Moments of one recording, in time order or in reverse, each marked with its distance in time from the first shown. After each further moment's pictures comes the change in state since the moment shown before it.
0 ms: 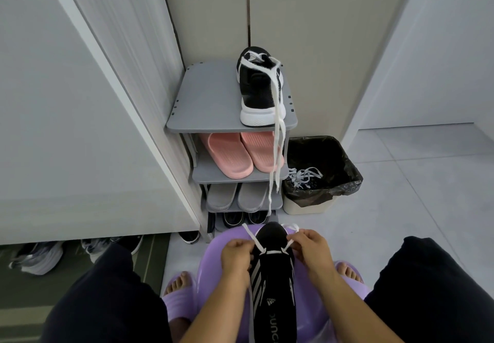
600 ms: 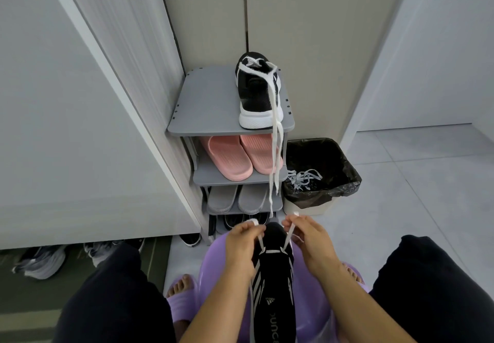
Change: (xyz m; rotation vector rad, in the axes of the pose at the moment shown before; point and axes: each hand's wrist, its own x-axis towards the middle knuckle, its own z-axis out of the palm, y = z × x) left_hand -0.028 0.032 0.007 -0.238 -0.144 0.086; right_hand -0.023 -0.036 0.006 0.244 -0.150 -0.062
